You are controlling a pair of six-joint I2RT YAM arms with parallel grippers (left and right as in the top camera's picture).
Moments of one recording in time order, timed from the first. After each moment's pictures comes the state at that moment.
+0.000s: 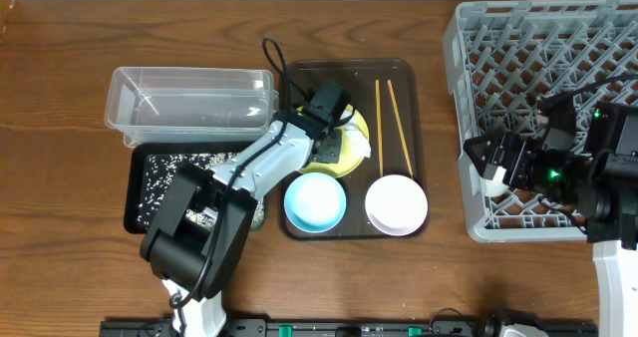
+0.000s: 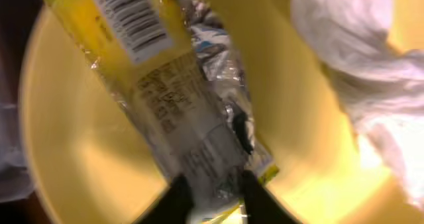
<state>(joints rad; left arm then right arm) -0.54 1.93 1.25 -0.57 -0.08 -0.38 -0.14 1.10 1.20 -1.08 -0.53 0.21</state>
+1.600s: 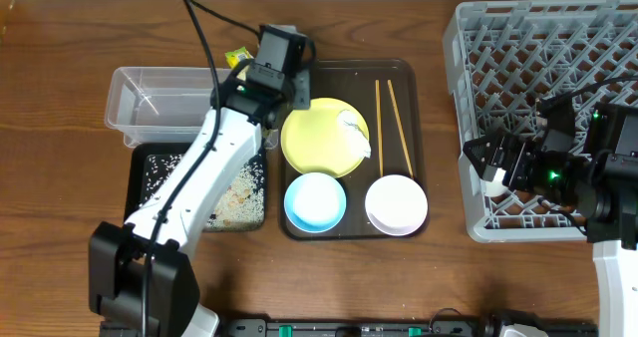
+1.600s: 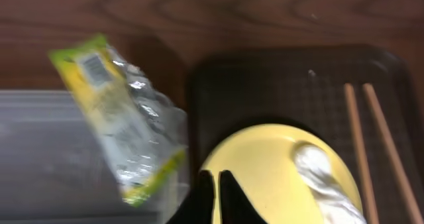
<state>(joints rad) -0.37 1.69 1.41 -0.61 -0.18 -0.31 -0.14 1.09 1.20 -1.09 -0.53 0.21</state>
